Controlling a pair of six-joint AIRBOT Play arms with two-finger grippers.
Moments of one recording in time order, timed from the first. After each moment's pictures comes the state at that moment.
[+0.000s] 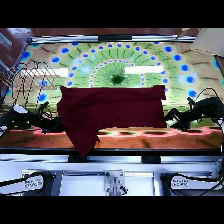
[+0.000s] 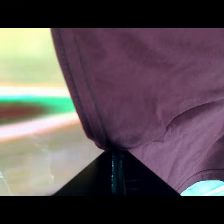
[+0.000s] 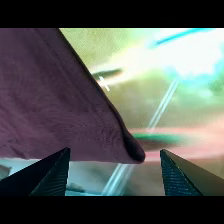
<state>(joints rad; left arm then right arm) 0.24 -1.39 0.76 0.94 -1.16 -1.22 -0.40 -1.52 0.99 2.08 -1.26 -1.70</state>
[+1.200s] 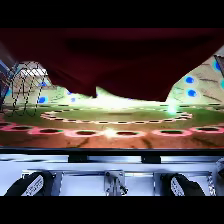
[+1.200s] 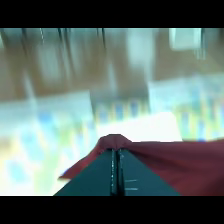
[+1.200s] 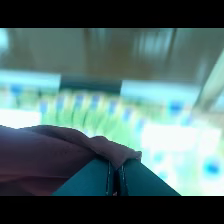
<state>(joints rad) 0.24 -0.93 1.96 0.94 -1.10 -1.22 -0.25 -0.85 1.73 2.05 -1.06 -1.88</state>
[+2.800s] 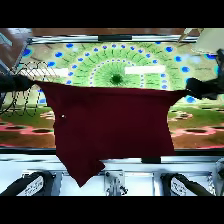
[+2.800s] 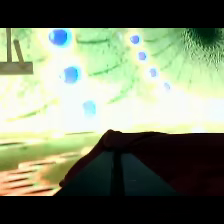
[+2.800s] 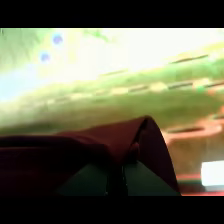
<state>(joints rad) 0.16 -1.09 1.25 1.12 -0.99 -1.25 -0.25 -1.24 1.35 1.89 -1.24 -1.59</state>
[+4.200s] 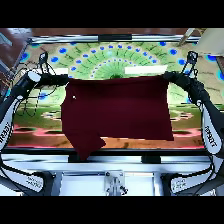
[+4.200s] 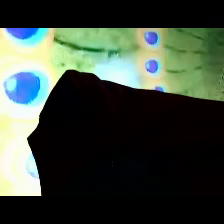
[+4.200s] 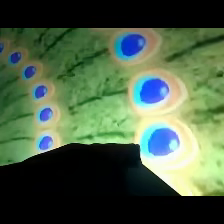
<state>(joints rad) 0.01 -1.71 1.43 1.00 -0.64 -1.27 -0.10 -1.68 1.32 1.90 -0.26 -1.72</state>
